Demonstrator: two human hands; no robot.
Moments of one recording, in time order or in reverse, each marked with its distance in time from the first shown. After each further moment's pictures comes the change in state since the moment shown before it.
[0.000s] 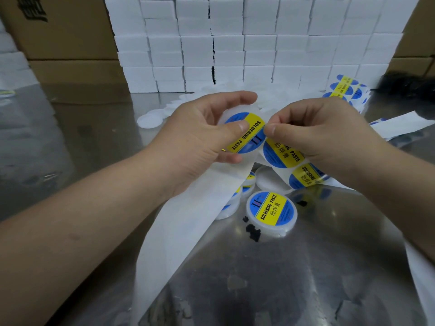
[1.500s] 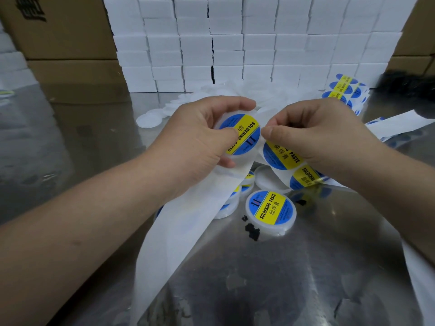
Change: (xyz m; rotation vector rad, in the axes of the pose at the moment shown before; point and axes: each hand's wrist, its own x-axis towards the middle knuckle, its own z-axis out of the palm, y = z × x) left_hand -0.001 -0.001 0.001 0.161 0.076 0.032; right_hand -0.001 -0.001 0.001 -0.072 0.034 0.044
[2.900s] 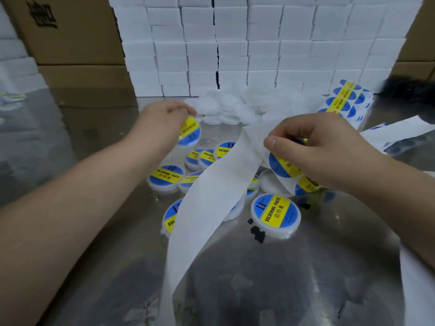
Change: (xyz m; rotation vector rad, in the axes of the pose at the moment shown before) left_hand 0.034 -0.028 -0.053 0.417 0.398 -0.207; right_hand -0.003 0.003 0.000 -0.230 -0.056 -0.144
